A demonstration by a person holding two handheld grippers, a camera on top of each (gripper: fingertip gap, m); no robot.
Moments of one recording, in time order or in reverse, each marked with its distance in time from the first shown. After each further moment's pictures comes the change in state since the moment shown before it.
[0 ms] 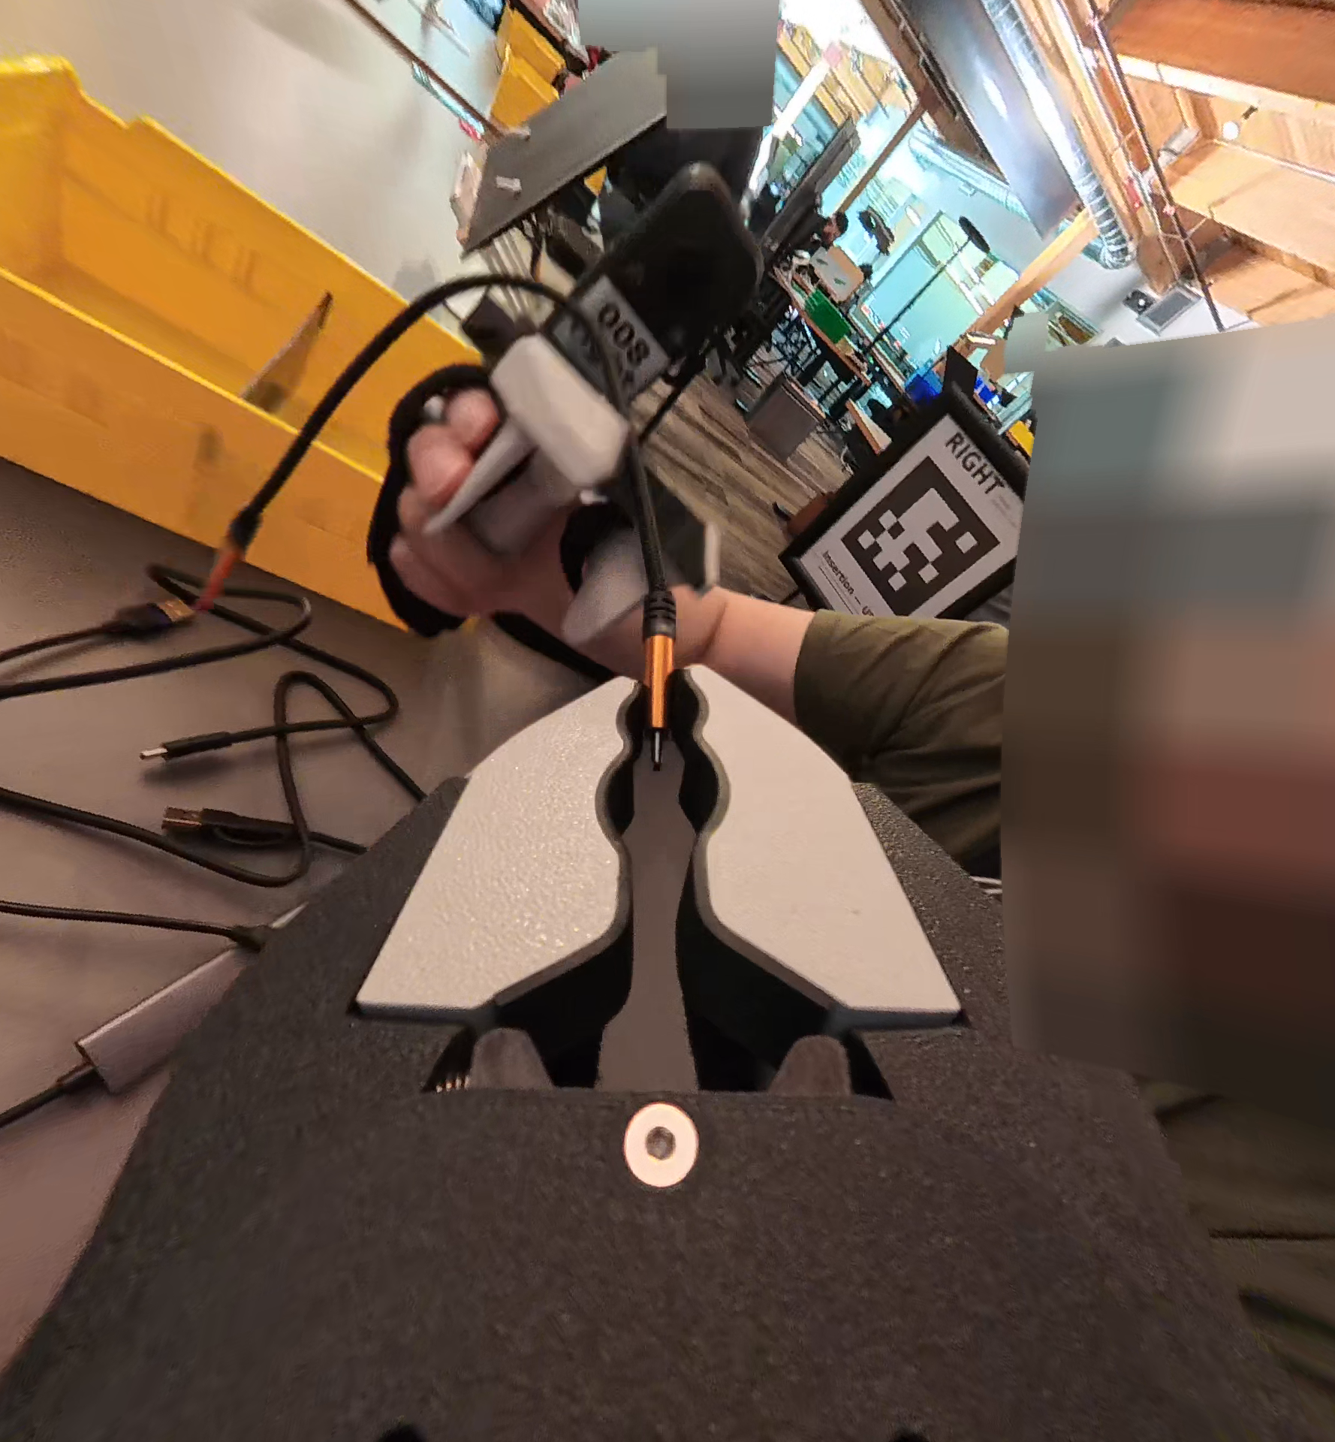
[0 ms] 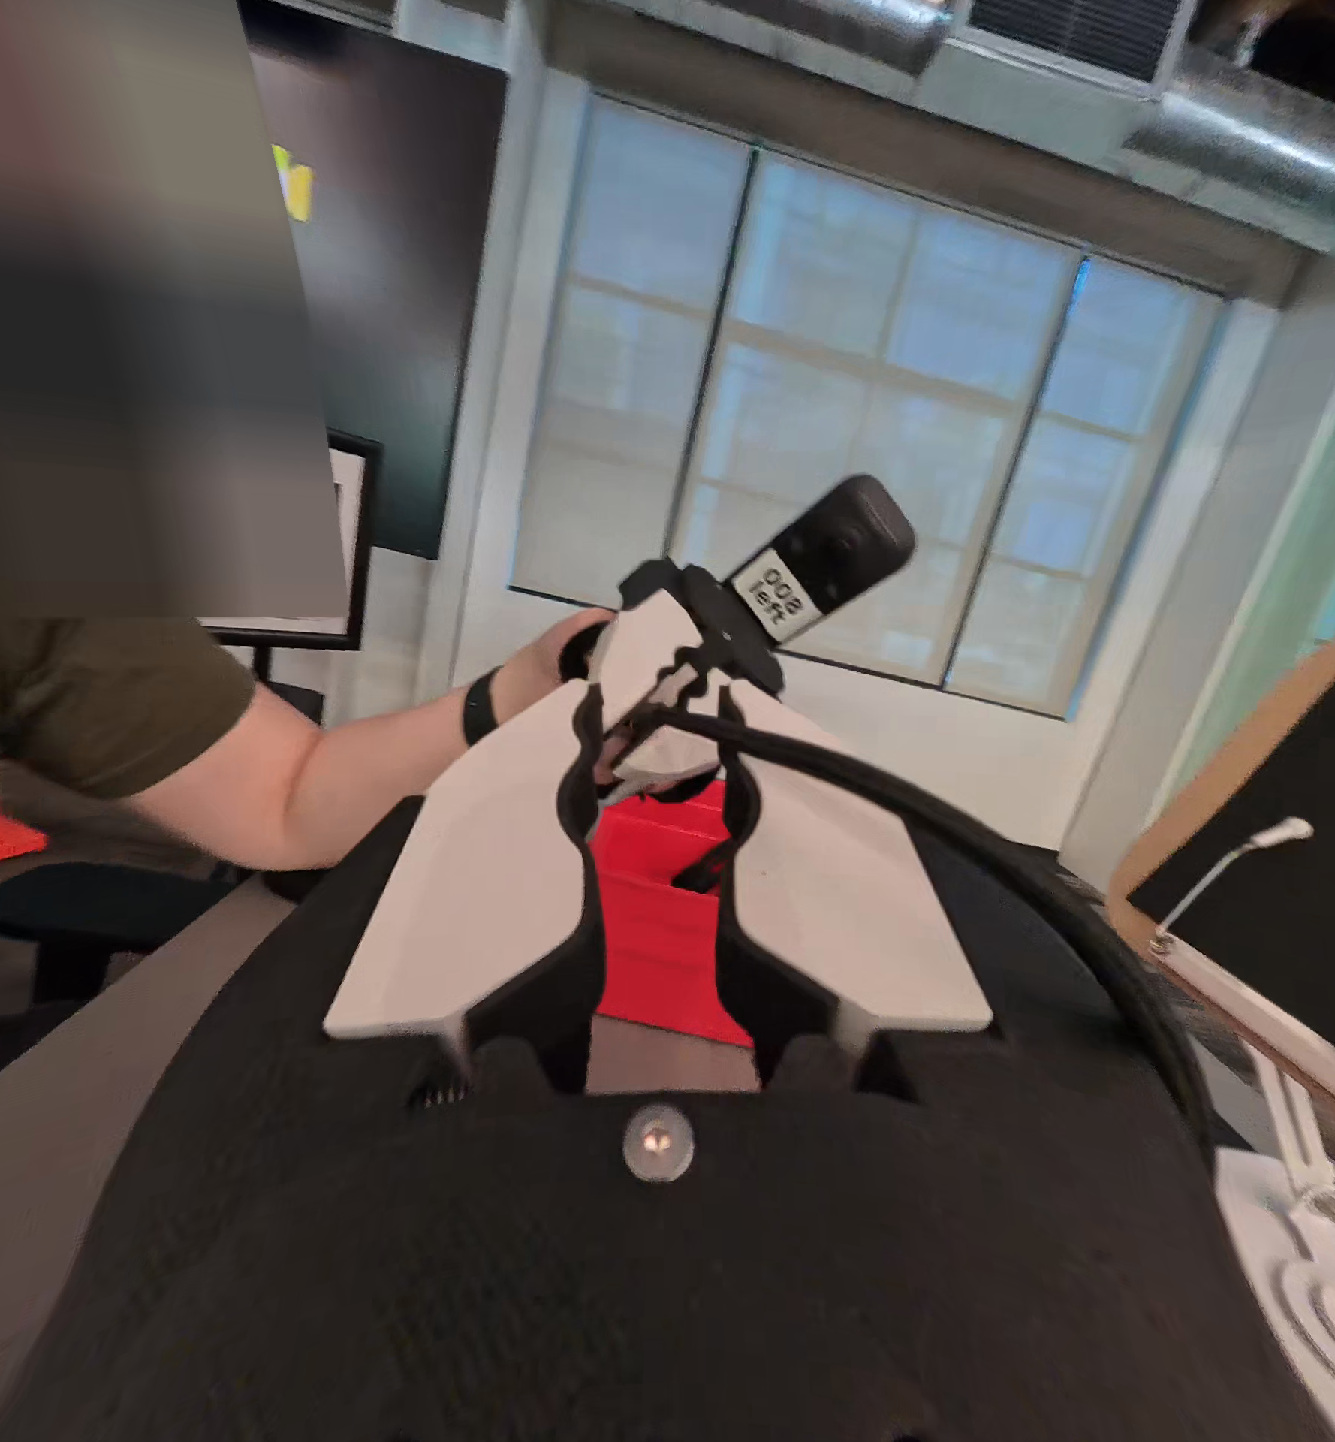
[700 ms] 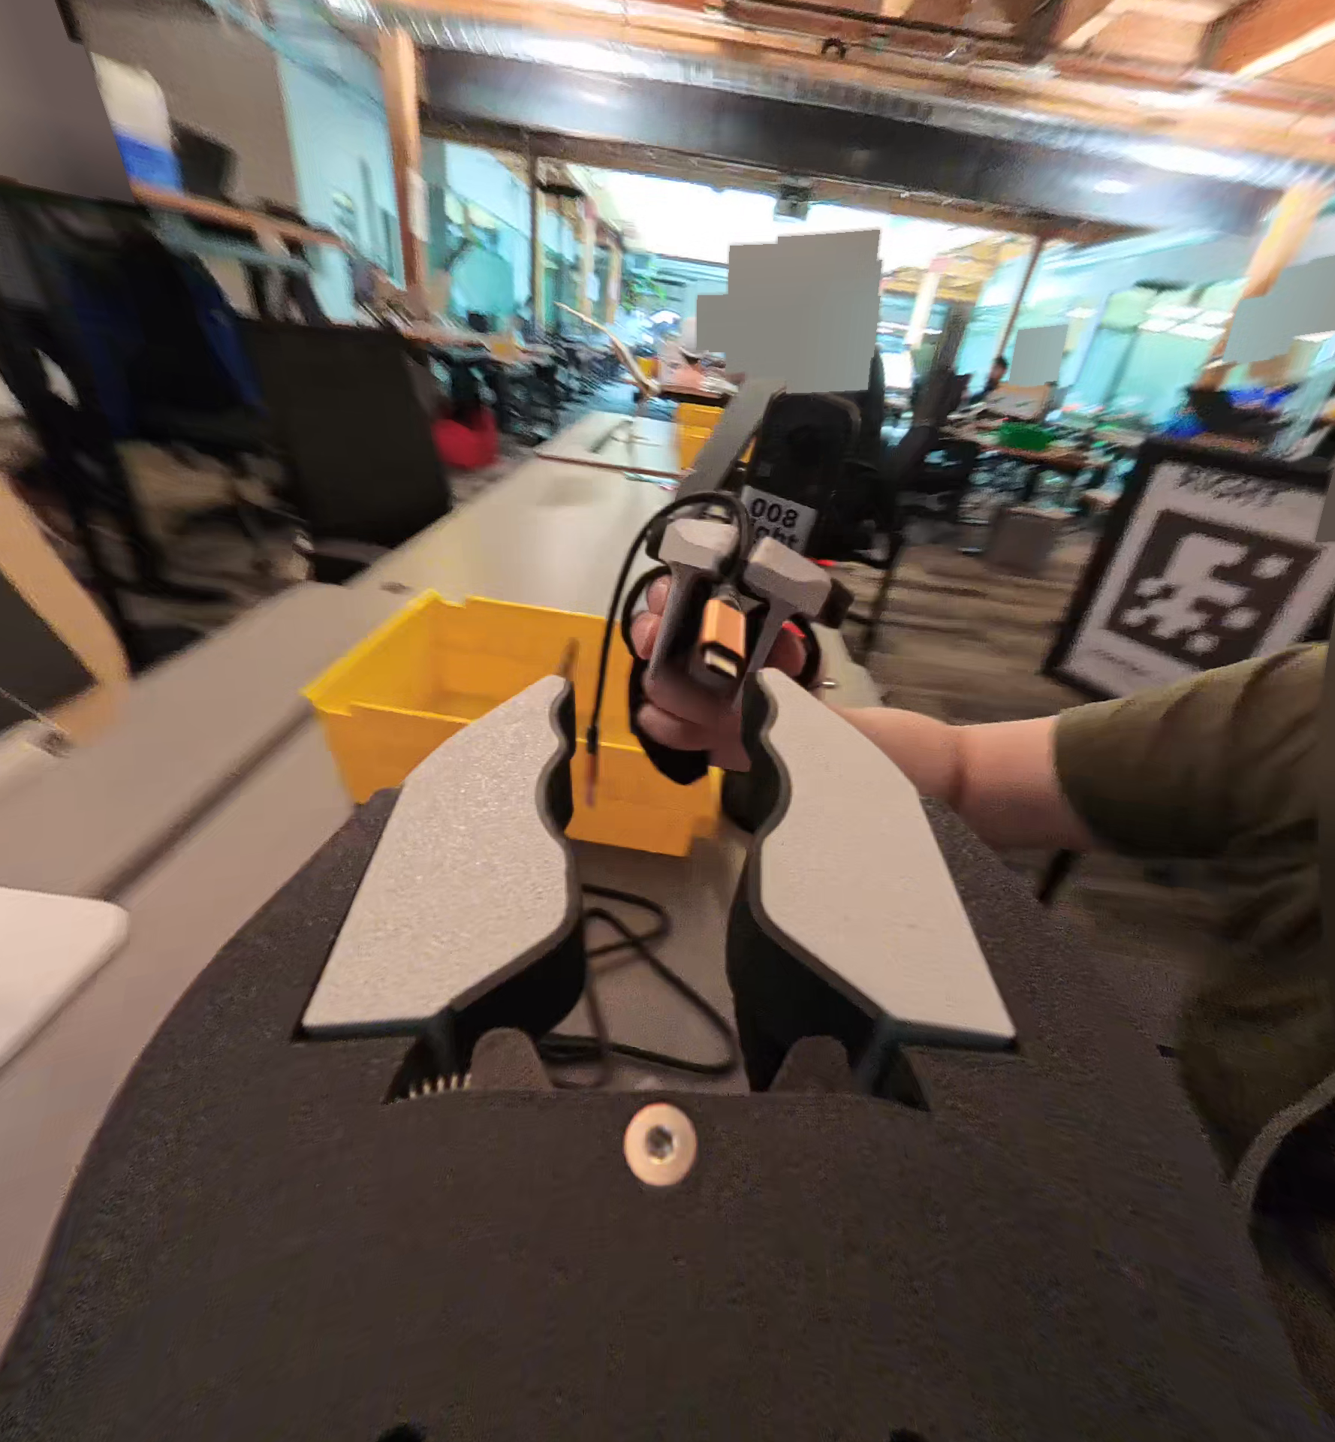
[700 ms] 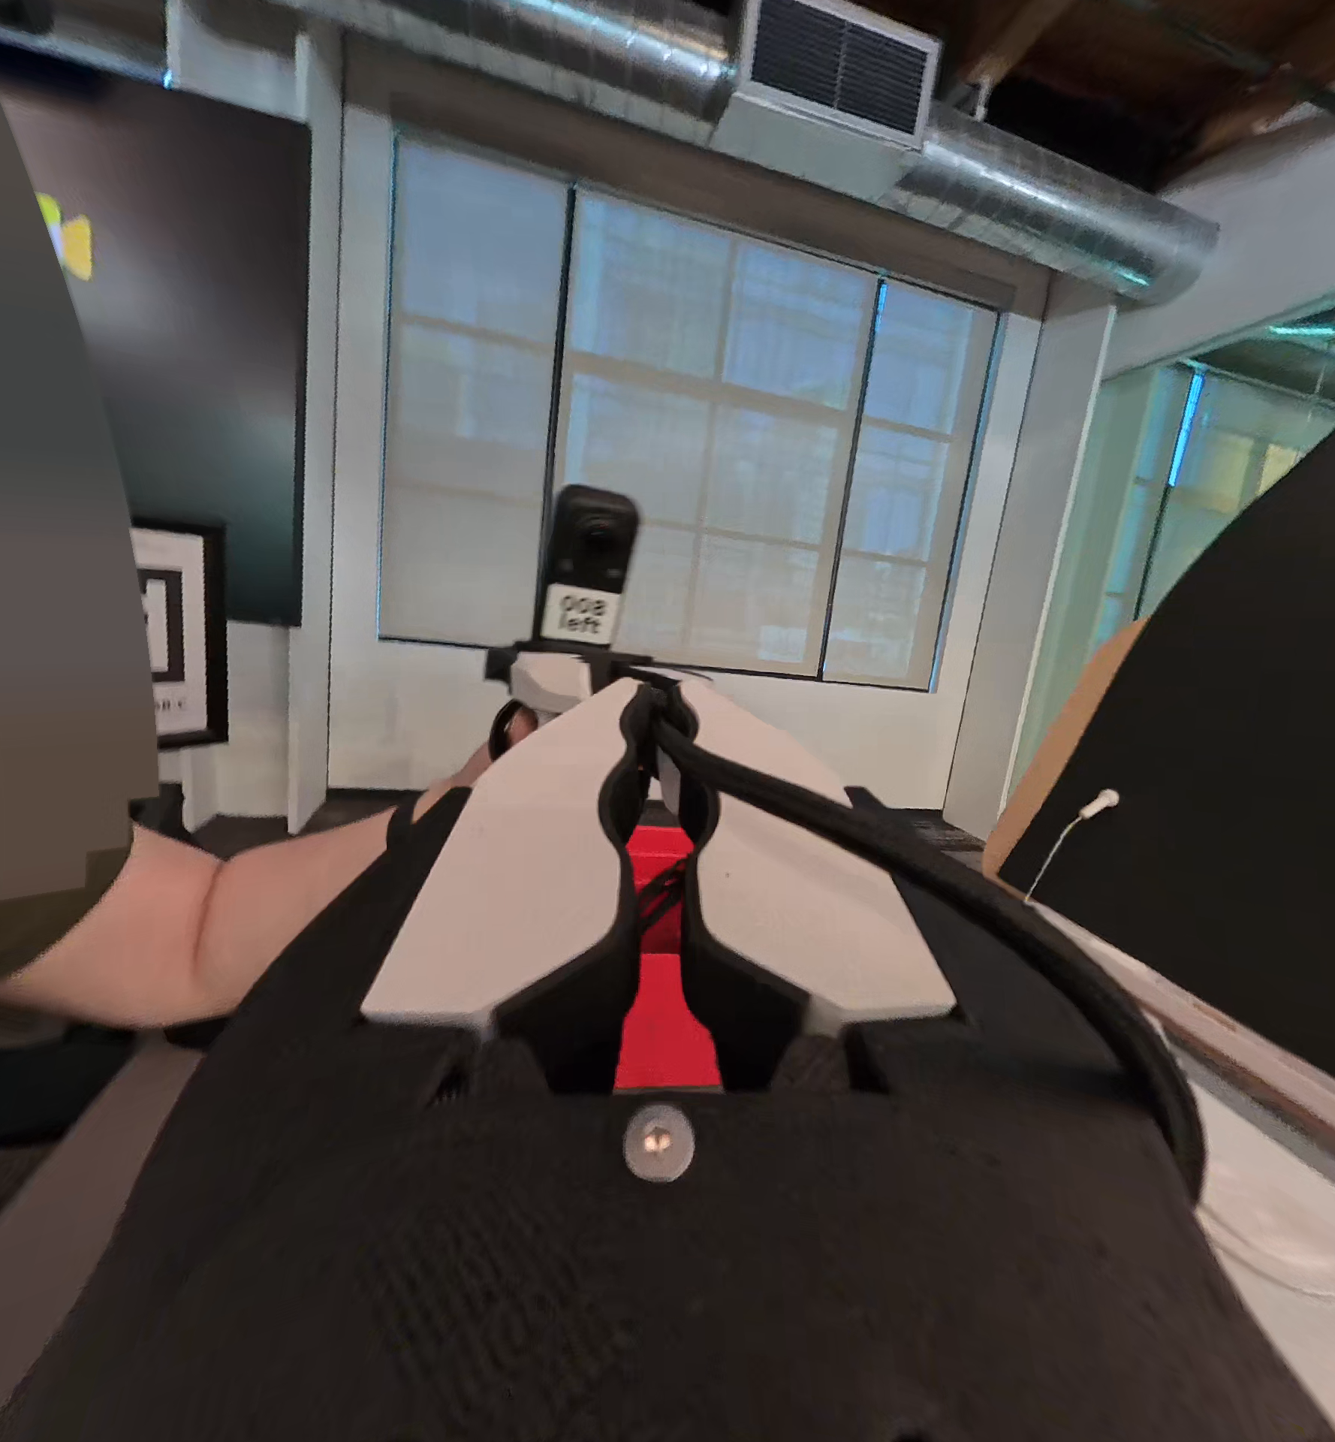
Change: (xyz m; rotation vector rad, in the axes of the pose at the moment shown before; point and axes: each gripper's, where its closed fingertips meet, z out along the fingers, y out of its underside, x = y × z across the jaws) left arm 0.007 -0.052 -0.025 0.354 -0.275 0.573; right arm 0.022 -0.040 -0.001 0.026 0.230 0.038
